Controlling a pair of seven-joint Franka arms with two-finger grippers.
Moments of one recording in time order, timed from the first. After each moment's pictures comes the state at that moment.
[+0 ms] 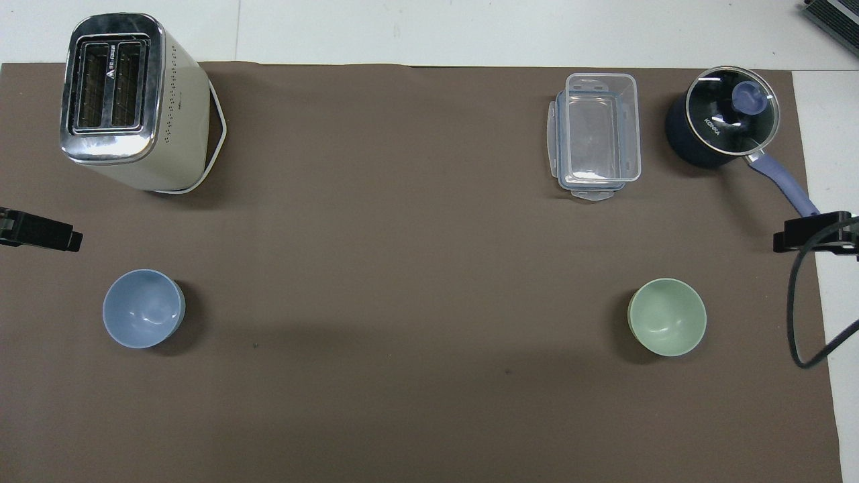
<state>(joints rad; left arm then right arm) -0.10 -0.04 0.08 -1.58 -0.03 1.52 0.21 -0.04 -0.11 -0.01 -1.62 0.01 1.54 0.08</state>
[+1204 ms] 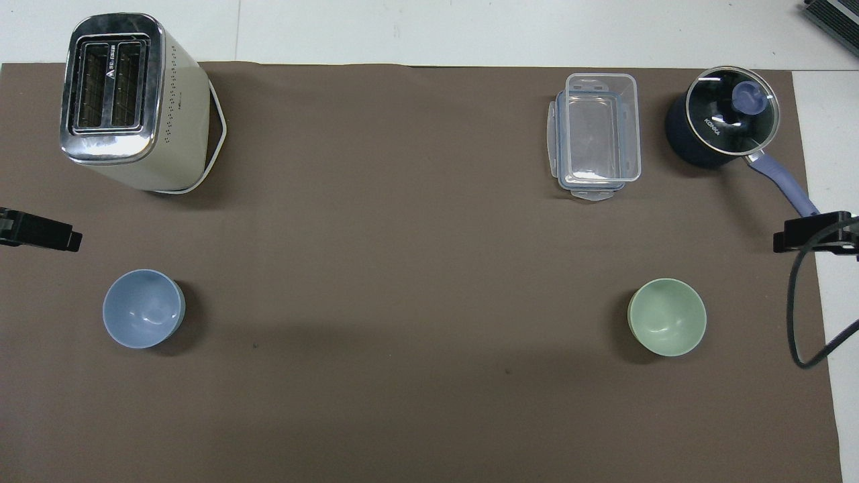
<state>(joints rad) -0.10 -0.04 0.08 -1.58 -0.03 1.52 0.21 -0.04 -0.11 -0.01 -1.62 0.01 1.54 0.08</state>
